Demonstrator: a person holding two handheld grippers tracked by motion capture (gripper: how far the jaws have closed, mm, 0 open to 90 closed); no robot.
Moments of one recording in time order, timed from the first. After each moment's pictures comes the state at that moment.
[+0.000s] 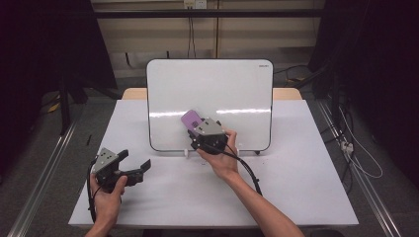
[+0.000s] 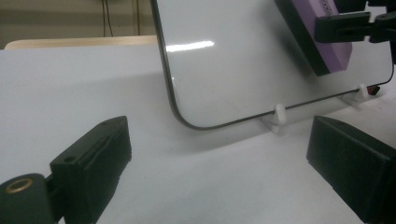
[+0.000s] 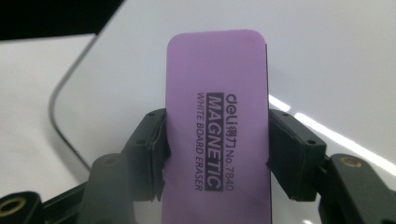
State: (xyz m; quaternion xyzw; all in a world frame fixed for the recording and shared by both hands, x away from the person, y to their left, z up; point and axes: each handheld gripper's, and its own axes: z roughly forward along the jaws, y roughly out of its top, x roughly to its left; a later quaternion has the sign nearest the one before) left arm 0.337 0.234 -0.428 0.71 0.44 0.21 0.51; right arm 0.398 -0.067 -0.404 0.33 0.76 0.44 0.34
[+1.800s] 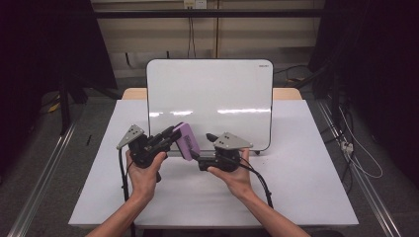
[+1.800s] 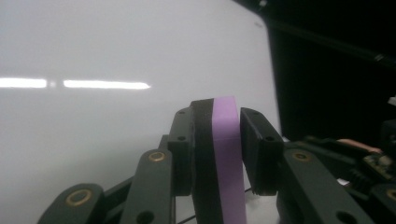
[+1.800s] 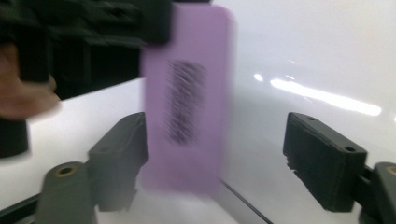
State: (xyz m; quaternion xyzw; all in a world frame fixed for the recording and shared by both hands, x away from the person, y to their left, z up) left arm 0.373 0.153 -0.384 0.65 0.40 0.13 0.63; right arm 0.354 -0.103 -0.412 0.34 0.73 0.56 0.21
